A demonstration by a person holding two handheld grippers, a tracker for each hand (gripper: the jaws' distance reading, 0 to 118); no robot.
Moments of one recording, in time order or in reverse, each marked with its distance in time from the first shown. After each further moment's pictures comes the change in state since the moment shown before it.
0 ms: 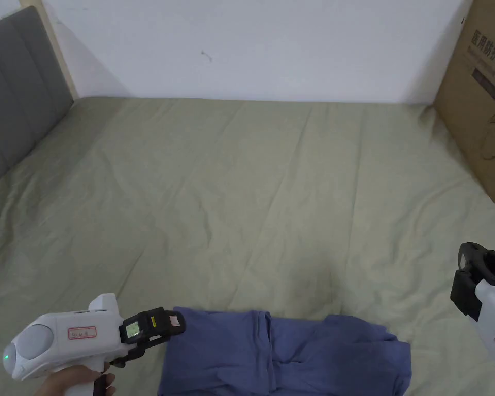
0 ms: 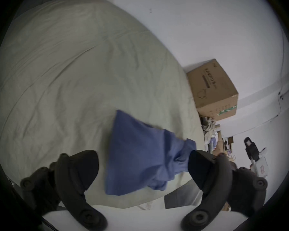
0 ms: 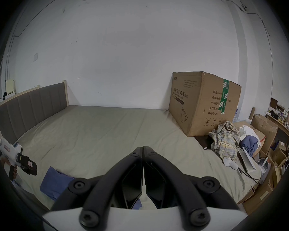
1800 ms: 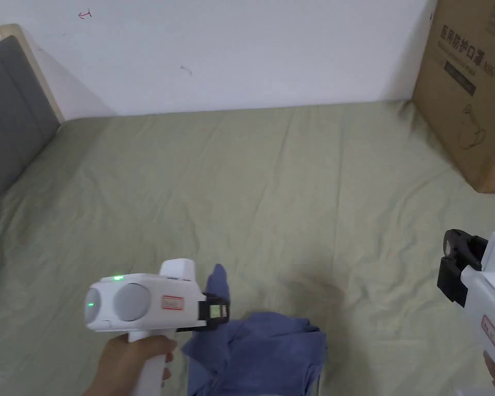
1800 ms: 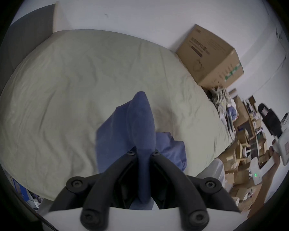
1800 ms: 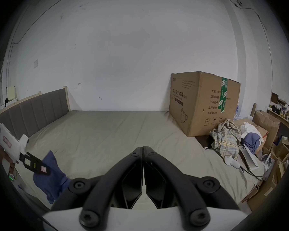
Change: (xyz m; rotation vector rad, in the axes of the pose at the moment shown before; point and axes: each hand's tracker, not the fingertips) left arm 0.194 -0.042 -0.045 -0.072 0.187 -0.445; right arm 0.023 0.000 0.016 0.028 0.017 -0.044
